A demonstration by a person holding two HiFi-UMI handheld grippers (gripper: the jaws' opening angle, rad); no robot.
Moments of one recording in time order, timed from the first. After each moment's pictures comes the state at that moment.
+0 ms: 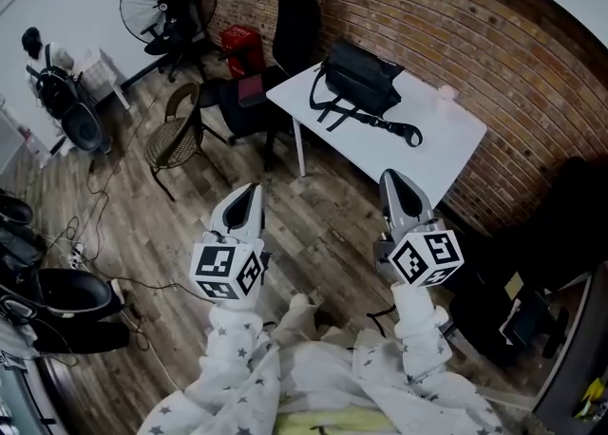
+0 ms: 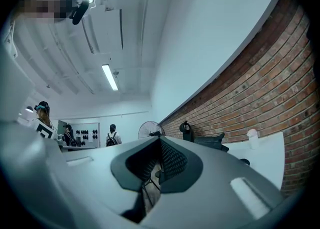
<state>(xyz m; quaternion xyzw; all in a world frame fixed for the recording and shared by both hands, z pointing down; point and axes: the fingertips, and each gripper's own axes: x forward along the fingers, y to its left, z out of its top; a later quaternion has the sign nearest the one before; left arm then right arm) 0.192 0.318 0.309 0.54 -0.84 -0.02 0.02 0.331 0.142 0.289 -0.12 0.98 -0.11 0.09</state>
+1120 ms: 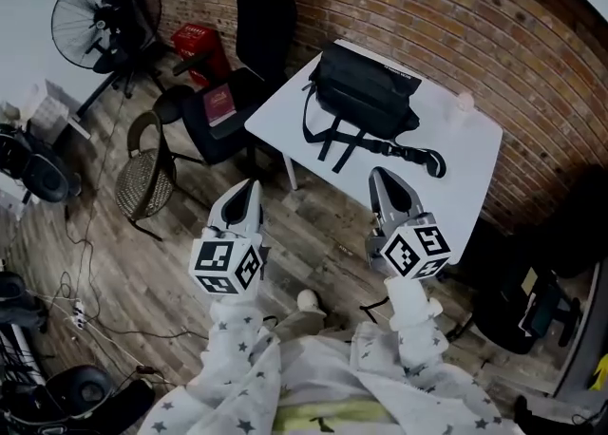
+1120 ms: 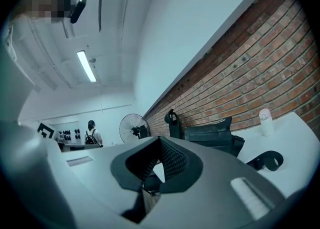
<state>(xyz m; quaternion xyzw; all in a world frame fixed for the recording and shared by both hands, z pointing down) -0.046 0.153 0.353 0.60 -0.79 -0.01 0.08 0.112 0.008 0.349 -0.20 0.97 -0.16 0.06</state>
